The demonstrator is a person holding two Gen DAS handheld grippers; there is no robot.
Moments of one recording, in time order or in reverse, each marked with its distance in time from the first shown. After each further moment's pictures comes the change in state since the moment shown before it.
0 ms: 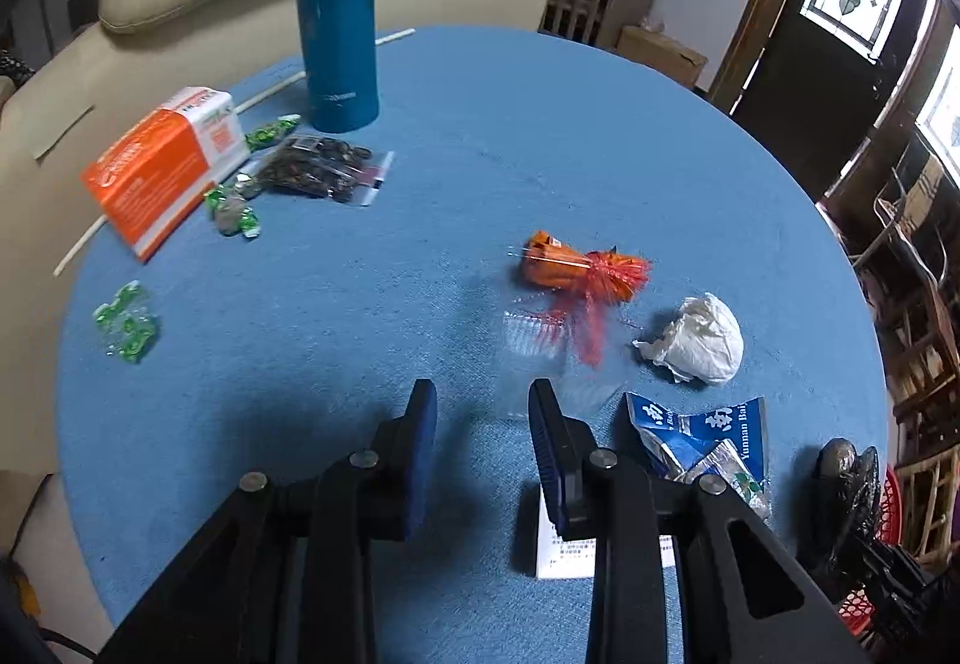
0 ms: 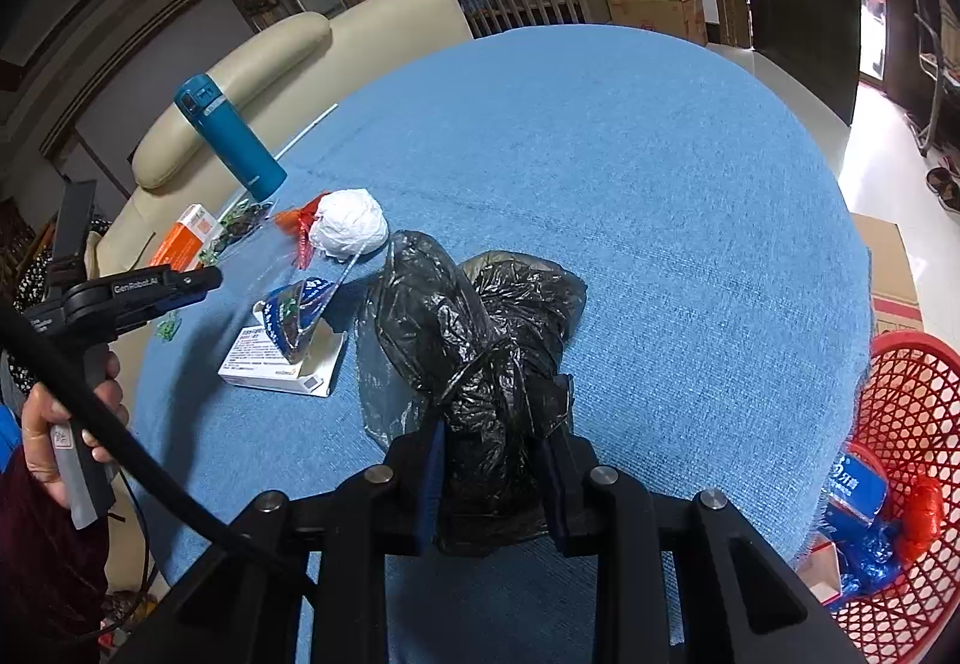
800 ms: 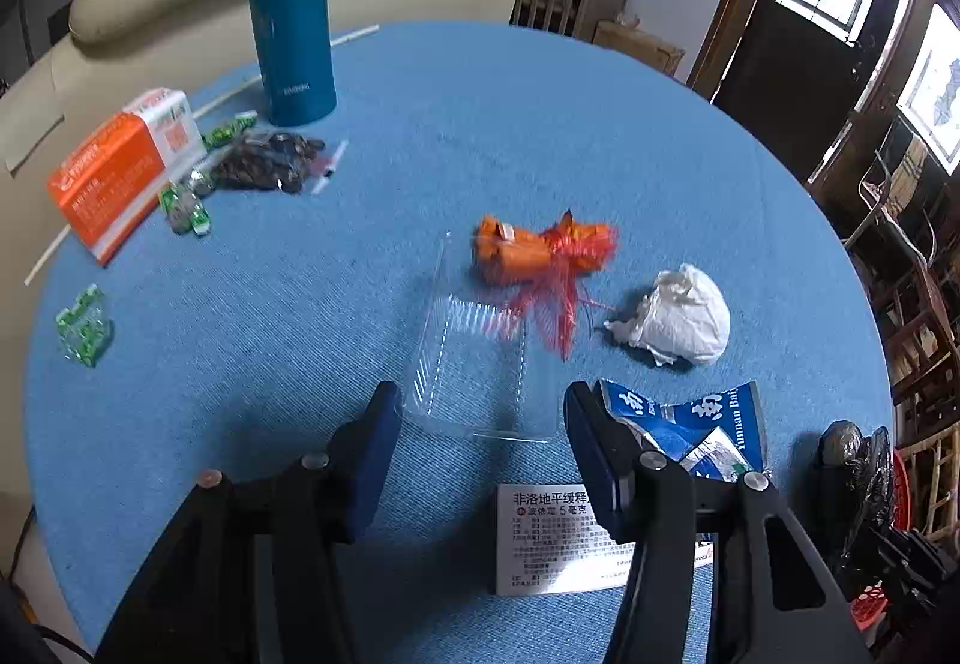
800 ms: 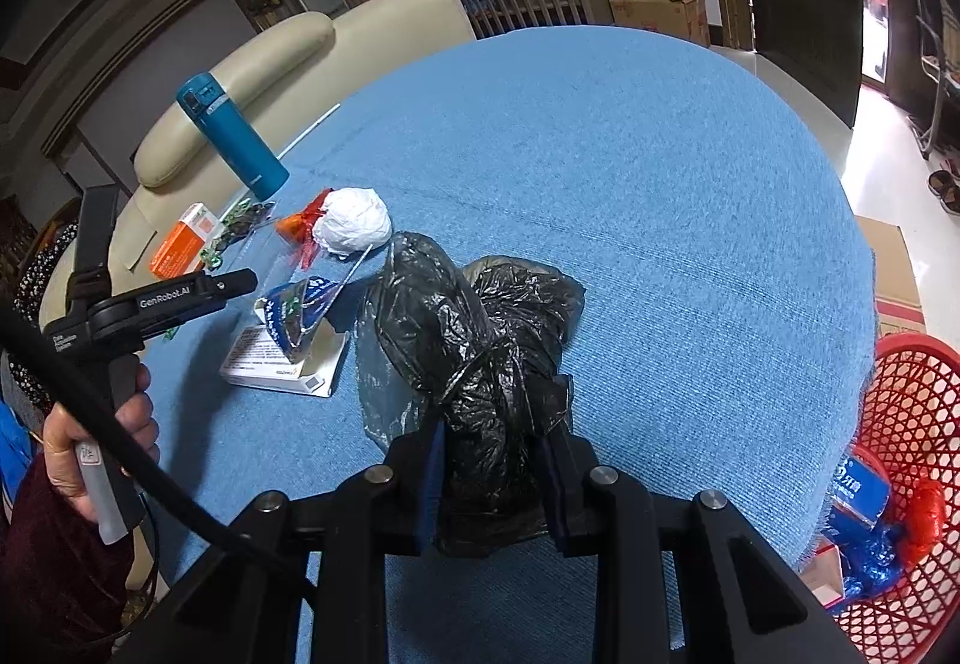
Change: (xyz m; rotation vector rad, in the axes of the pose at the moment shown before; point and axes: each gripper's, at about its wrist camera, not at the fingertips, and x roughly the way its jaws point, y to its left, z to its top) left arm 0.018 -0.017 -0.013 0.054 -0.017 -0.041; right arm -0.001 0.001 -0.001 -0.019 -0.008 0.005
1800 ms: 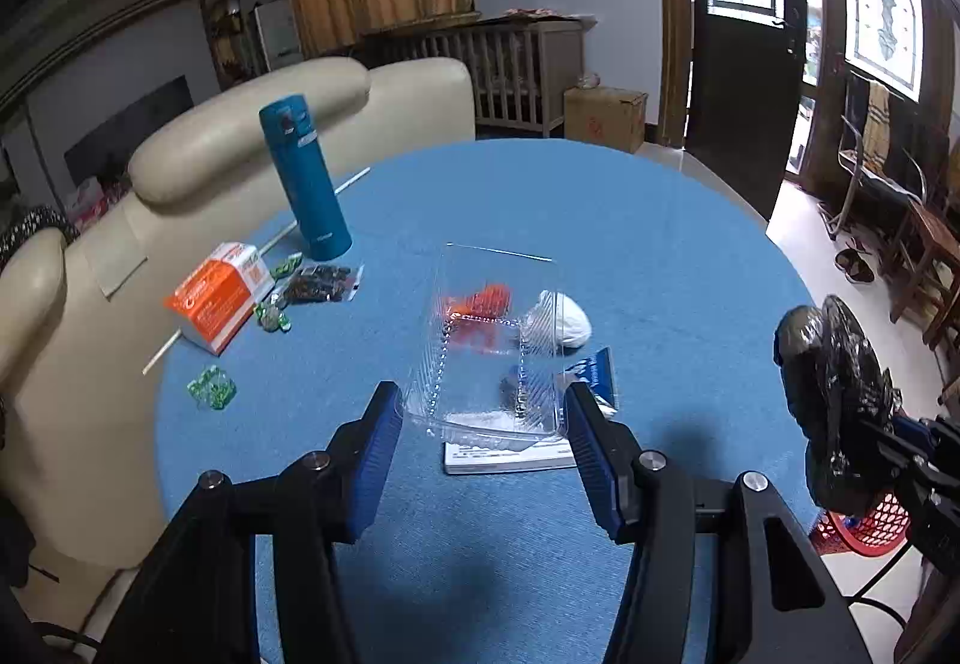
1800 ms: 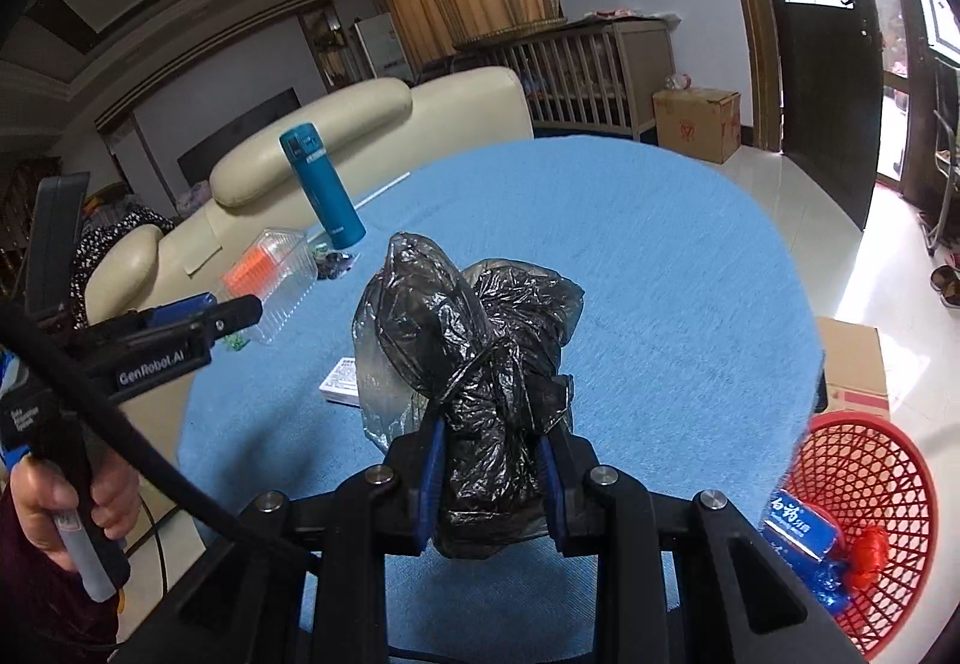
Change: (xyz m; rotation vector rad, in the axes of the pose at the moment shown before) left arm -0.149 -0.073 -0.053 0.205 -0.228 0.114; right arm -0.106 0.028 -0.016 -0.143 -0.200 0.038
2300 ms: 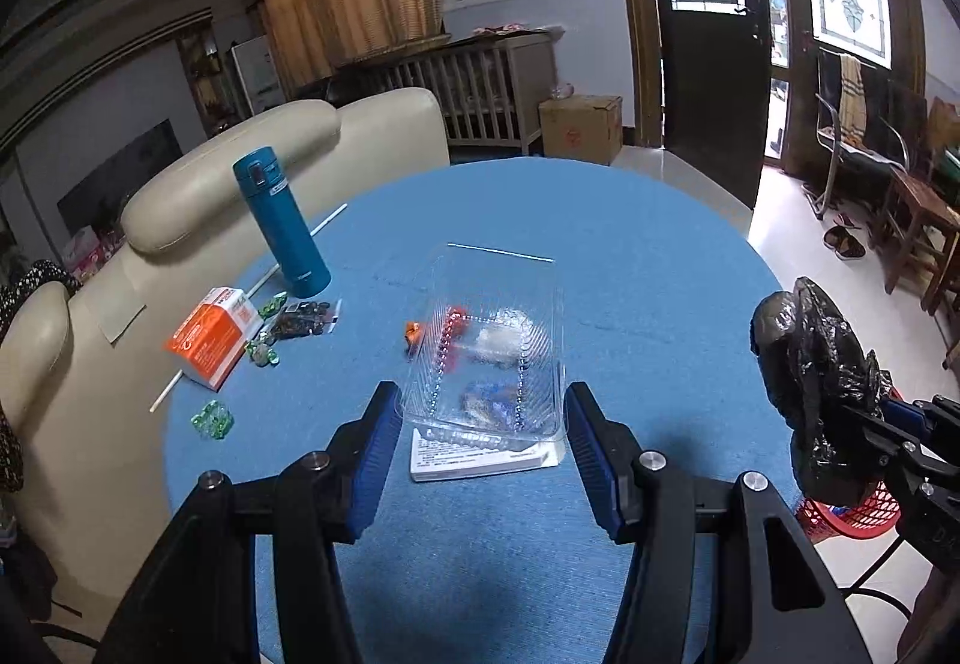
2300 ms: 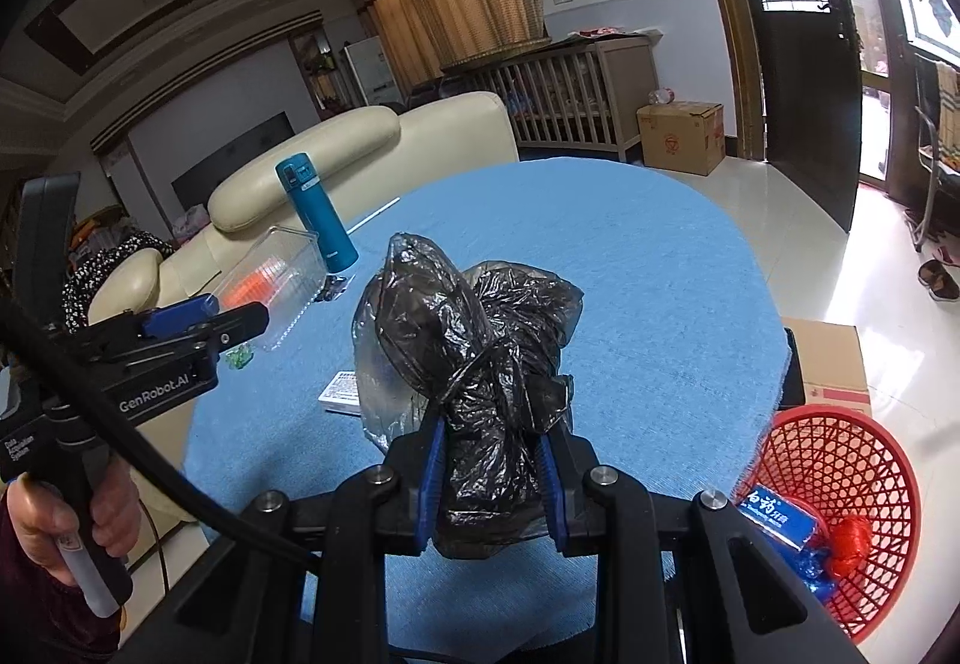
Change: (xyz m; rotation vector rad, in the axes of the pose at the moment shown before) left arm -0.024 -0.041 0.003 0.089 -0.044 0.004; right arm -0.028 -0.009 -0.004 0.028 -0.048 -0.016
